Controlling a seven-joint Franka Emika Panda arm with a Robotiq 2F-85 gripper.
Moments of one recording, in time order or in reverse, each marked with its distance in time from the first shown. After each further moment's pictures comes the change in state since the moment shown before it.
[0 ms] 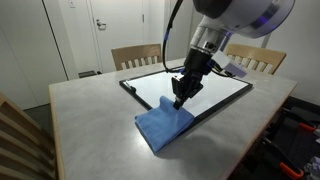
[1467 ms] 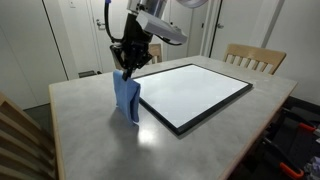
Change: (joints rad) arm 0.223 0.137 -0.224 0.449 -0.811 -0.201 0.716
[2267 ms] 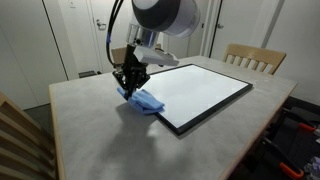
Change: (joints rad) arm -0.022 0.199 0.001 0.111 0.004 0.011 -0.037
